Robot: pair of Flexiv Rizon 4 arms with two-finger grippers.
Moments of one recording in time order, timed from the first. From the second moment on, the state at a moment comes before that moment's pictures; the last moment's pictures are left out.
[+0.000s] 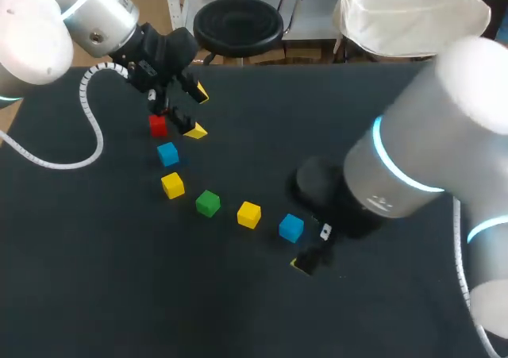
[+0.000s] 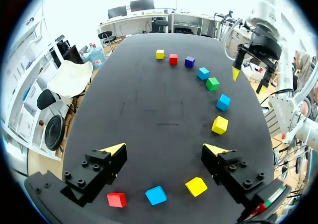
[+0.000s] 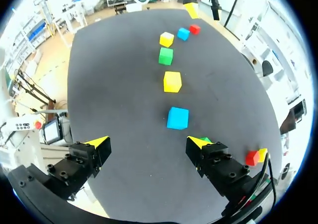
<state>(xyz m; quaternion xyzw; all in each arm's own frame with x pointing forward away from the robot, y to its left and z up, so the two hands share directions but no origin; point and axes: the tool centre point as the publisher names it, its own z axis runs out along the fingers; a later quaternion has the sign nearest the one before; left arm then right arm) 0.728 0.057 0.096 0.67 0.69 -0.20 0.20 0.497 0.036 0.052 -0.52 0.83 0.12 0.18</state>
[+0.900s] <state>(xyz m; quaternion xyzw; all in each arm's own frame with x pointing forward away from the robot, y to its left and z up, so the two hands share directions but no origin) 0.728 0.057 0.096 0.67 0.69 -0.20 0.20 0.522 0.032 0.014 -0.54 0.79 0.17 0.22</state>
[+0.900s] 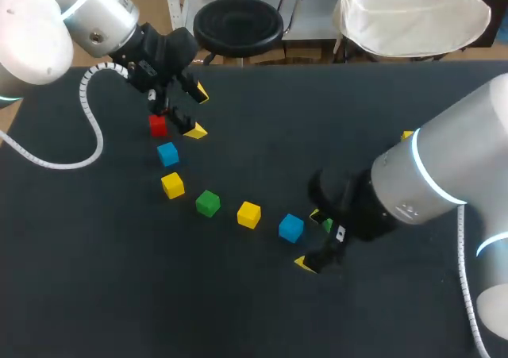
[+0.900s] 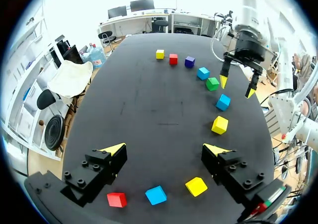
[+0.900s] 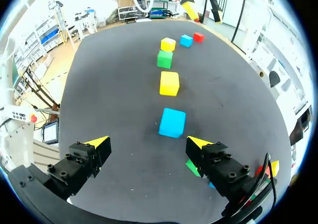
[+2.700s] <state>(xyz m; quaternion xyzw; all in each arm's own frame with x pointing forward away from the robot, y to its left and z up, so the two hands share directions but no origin) 0.728 0.057 0.096 0.67 0.69 -0.20 0.20 0.554 0.049 -0.009 -0.57 0.77 0.19 0.20</state>
